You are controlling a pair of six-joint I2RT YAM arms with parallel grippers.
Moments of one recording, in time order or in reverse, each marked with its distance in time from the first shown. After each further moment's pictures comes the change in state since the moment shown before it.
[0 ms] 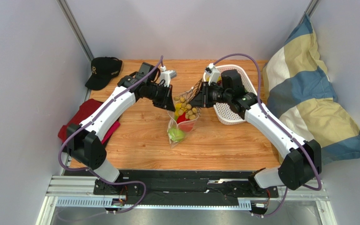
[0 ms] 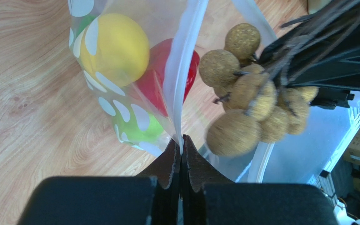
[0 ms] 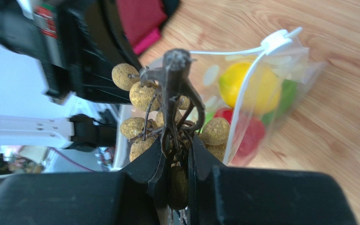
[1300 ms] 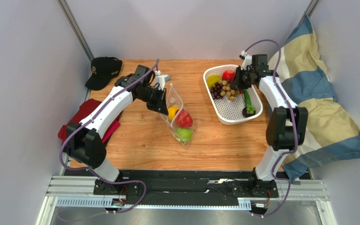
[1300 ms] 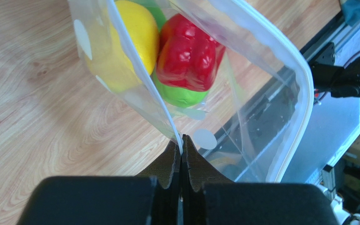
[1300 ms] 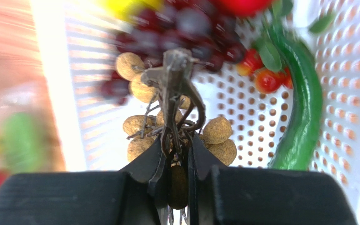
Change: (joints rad) left arm 0.085 0.011 -0.058 -0.069 -0.003 0.067; right arm -0.481 0.490 0.344 -0.277 0.221 -0.436
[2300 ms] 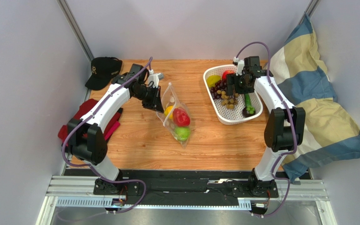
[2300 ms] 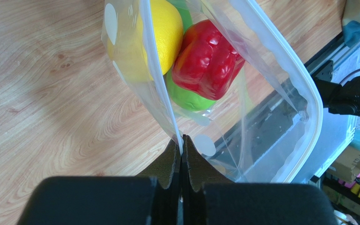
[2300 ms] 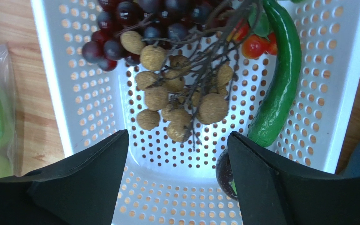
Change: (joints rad) left arm 0.072 0.034 0.004 0.000 0.008 -0.018; right arm 0.063 -0.066 0.002 -0.147 0.184 -0.114
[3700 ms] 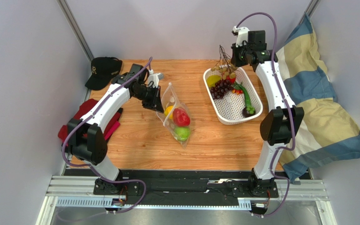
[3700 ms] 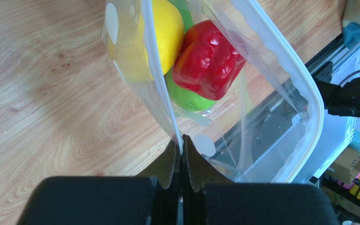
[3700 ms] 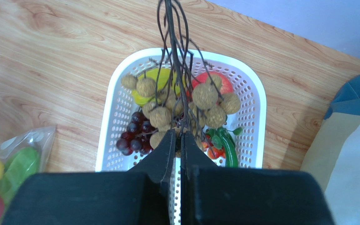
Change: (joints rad) left arm 0.000 0.000 0.000 0.000 -0.004 -0.007; right arm 0.023 0.138 0.479 -0.002 -0.030 -0.086
